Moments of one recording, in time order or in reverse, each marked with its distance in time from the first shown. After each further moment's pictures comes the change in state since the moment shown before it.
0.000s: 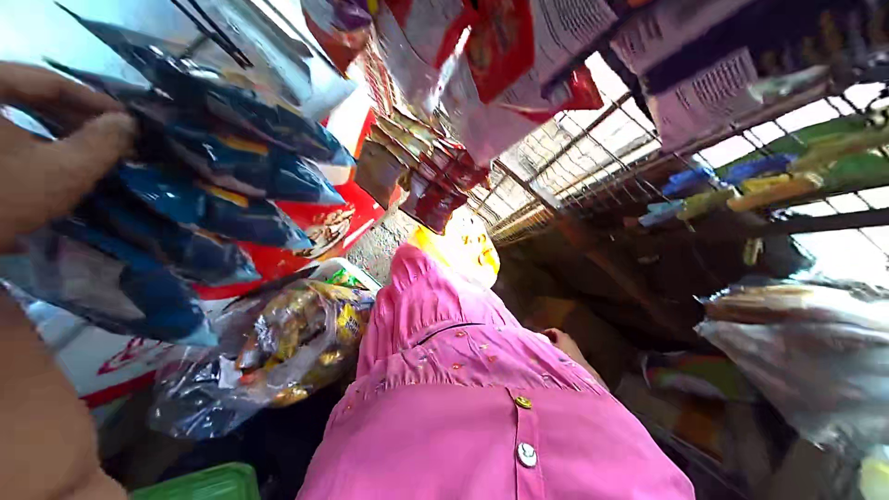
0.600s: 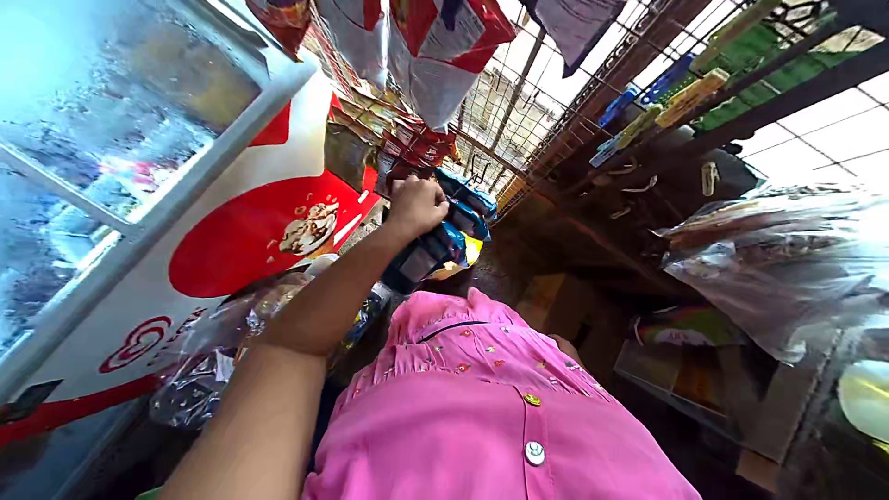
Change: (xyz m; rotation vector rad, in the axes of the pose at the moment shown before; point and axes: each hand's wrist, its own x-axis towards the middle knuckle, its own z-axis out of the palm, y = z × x) left_hand -0.010 0.225 0.282 -0.079 -0.497 0.191; right_hand -0.032 0.106 0.037 0.084 0.086 0.000
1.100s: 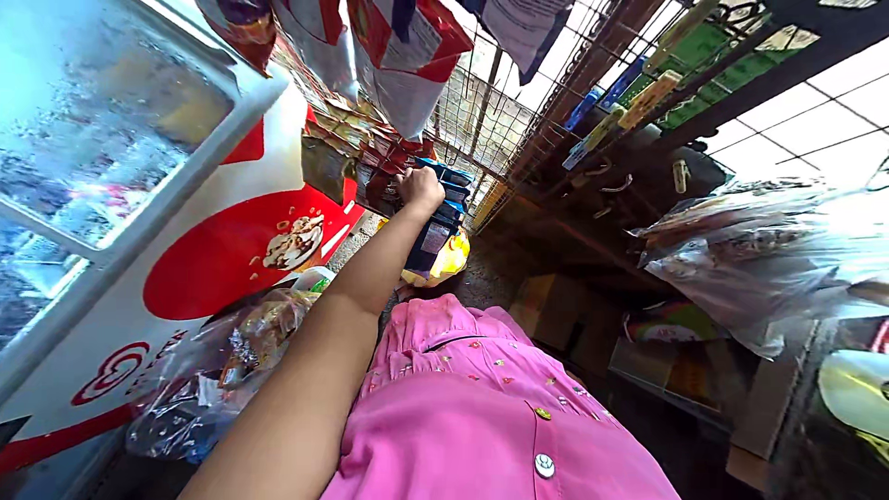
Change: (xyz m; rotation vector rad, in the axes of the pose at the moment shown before) left_hand 0.106 0.016 0.049 0.118 0.012 -0.344; right_hand -0.063 0.022 -0.015 0.158 -0.019 0.261
